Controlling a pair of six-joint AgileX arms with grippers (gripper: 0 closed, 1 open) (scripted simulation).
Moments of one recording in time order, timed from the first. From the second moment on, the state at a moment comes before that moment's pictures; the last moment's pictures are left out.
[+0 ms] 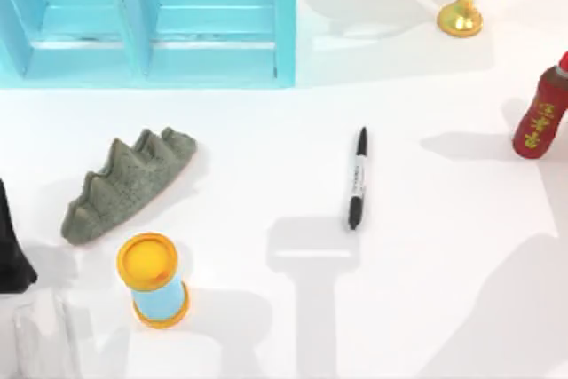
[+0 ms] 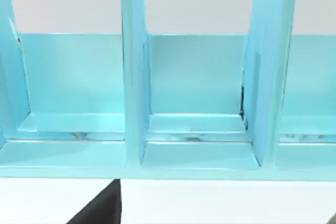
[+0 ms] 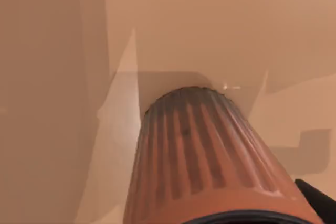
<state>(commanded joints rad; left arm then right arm) 0.00 0.00 0.00 0.00 0.00 0.00 -0.50 1.95 1.36 -0.98 0.00 -0.48</state>
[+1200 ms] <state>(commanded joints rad) 0.00 0.00 0.00 0.00 0.00 0.00 -0.11 1.77 1.67 -1.49 0.00 -0.10</state>
